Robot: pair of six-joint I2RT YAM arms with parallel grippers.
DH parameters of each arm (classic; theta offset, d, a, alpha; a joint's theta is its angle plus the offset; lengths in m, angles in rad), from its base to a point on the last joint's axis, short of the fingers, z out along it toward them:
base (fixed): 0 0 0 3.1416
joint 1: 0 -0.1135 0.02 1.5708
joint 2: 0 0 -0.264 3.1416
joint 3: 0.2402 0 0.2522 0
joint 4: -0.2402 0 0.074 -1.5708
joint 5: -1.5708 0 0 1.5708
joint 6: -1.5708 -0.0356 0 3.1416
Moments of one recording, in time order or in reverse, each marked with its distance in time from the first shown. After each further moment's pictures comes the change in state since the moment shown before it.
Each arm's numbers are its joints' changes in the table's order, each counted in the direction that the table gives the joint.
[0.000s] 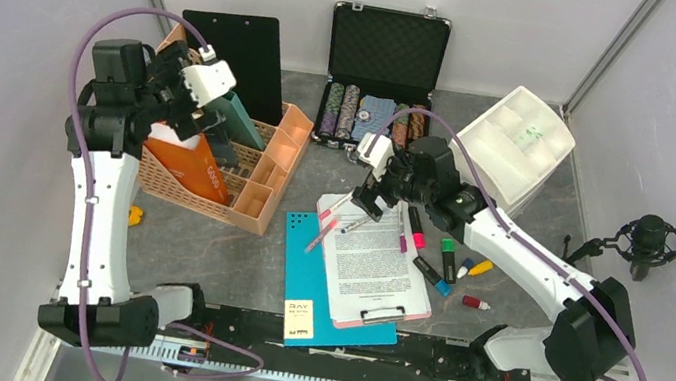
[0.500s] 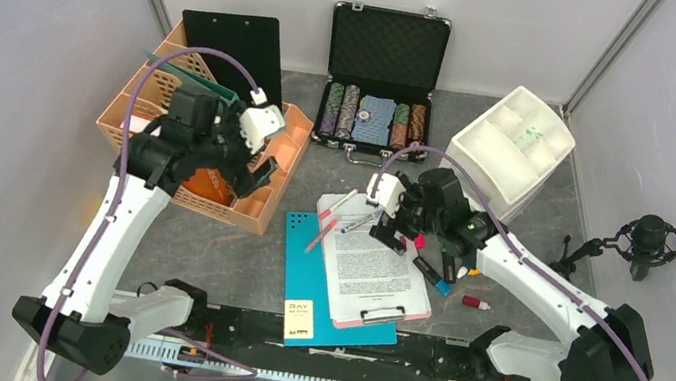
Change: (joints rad) left arm 0.376 -0.120 -0.264 -0.021 0.061 0.528; right arm 0.006 -0.130 -0.180 -0.138 -0.064 0.127
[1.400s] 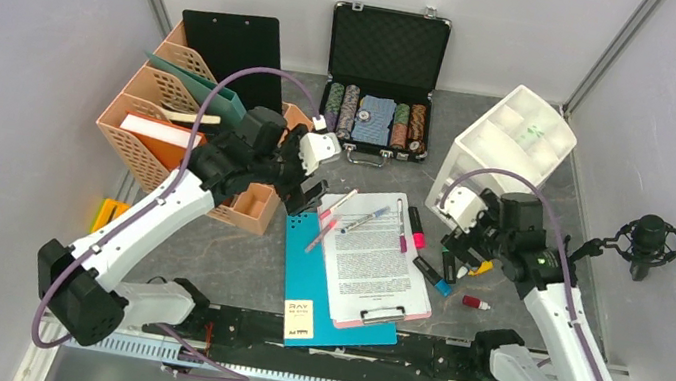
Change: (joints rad) left arm 0.349 0.116 -0.177 0.314 0.029 0.167; right arm 0.408 -0.400 -0.120 -0.377 -0.174 0.218
